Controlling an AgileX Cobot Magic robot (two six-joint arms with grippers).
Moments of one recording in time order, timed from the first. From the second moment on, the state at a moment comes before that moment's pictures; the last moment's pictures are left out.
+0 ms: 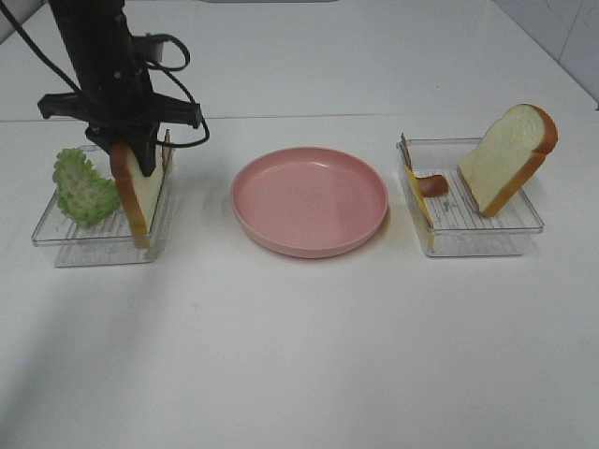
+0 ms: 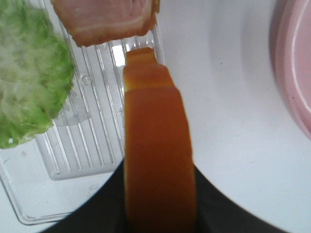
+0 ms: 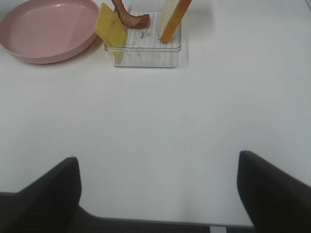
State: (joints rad) left arm -0.31 2.18 -1.89 0.03 1.22 -0.23; right arm 0.06 0.00 -0.46 0.00 1.11 -0.03
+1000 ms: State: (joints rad) left arm -0.40 2.31 -1.89 -0.71 0.88 0.05; right arm 0.06 0.00 -0.46 0.00 1.11 -0.03
